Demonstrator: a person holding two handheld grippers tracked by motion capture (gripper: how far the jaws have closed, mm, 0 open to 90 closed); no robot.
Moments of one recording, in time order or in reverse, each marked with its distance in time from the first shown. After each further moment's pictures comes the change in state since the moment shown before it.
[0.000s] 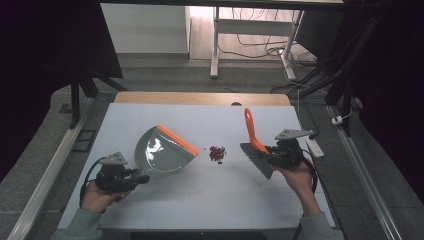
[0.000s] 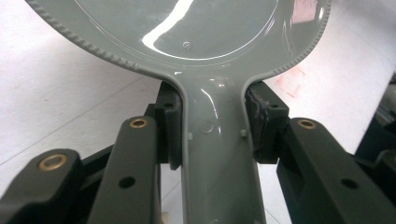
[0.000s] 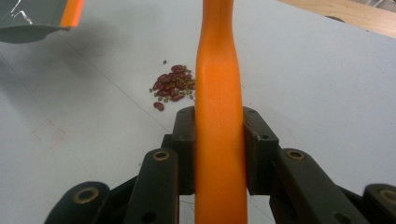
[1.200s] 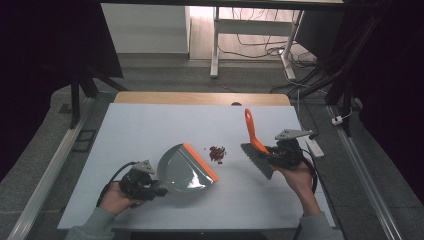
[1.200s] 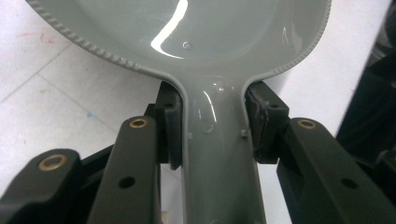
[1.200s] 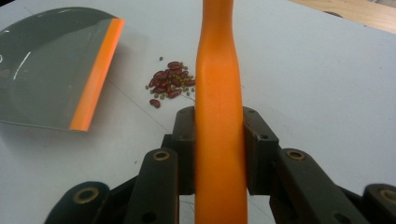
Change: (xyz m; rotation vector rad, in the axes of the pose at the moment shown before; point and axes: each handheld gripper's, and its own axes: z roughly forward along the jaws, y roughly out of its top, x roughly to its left) left arm -0.027 0.017 0.050 0.226 -0.077 0.125; right arm -0.002 -0.001 0.001 0.011 -0.008 0.005
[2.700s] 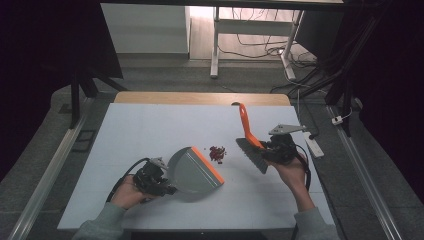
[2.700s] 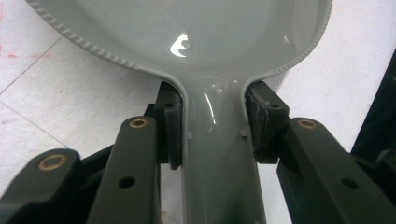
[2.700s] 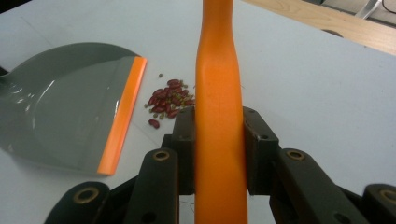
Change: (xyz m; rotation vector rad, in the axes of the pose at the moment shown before) left arm 0.002 0.022 0.024 0.089 -0.037 -0.019; right arm 0.005 0.018 0.015 -0.022 -0.016 -0.019
